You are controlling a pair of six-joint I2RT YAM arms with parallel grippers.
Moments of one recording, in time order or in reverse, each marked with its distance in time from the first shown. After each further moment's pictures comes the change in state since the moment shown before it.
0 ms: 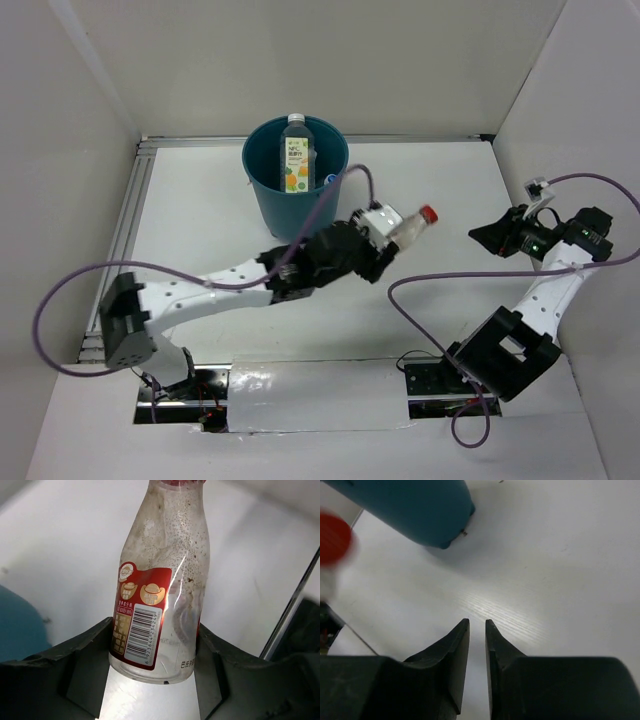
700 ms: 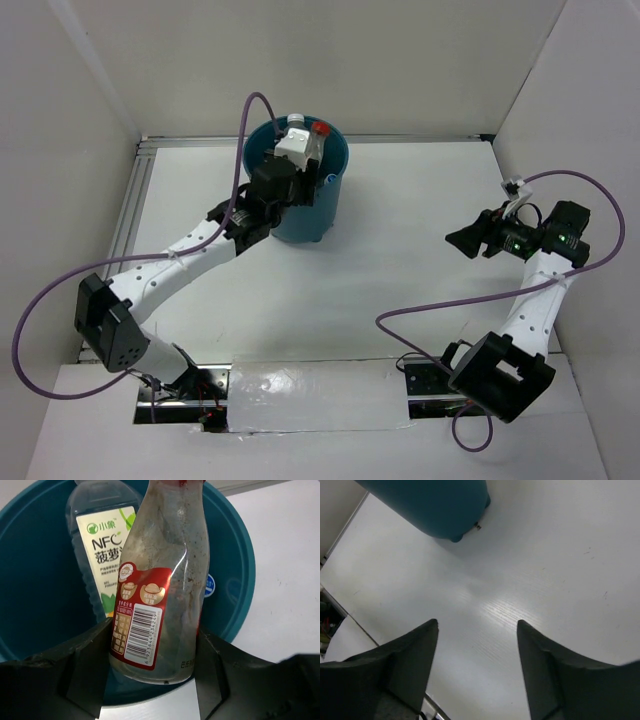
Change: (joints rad) left arm 0.440 -0.139 0.008 -0.058 -0.174 -0.072; right arm 0.168 -0.111 -0.090 0.145 0.058 0.180
